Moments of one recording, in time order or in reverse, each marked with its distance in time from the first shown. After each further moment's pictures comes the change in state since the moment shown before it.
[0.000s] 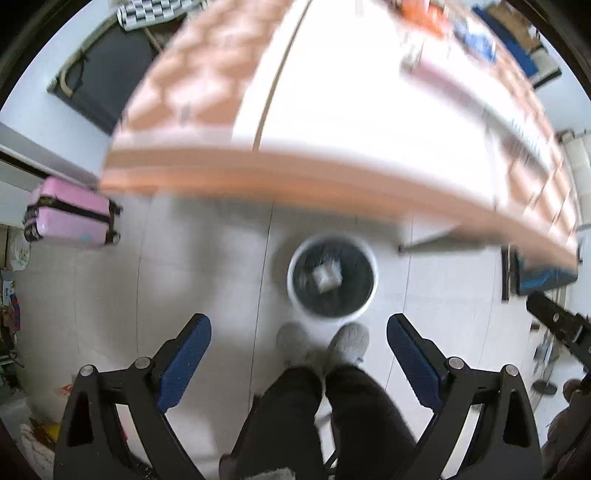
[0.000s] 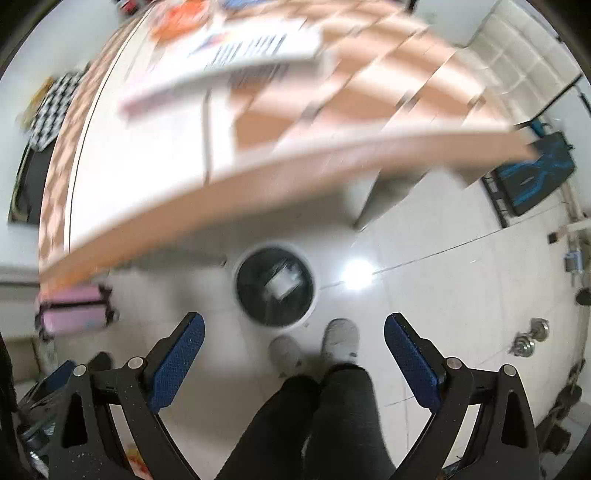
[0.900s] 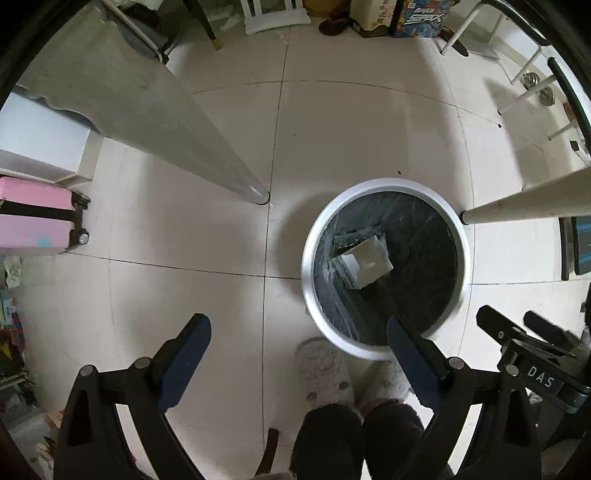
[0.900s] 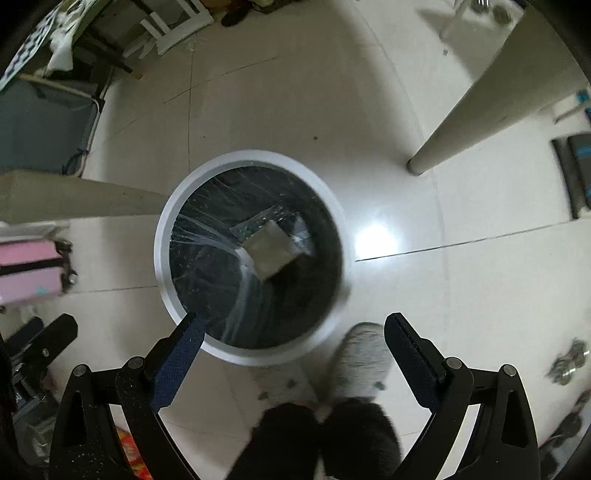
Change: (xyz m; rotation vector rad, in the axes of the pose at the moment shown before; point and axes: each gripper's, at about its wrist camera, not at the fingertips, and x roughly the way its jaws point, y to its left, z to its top) left arm 0.293 0.016 -0.040 0.097 0.126 0.077; right arm 0.400 0.008 -0.053 -0.128 0.178 0.030
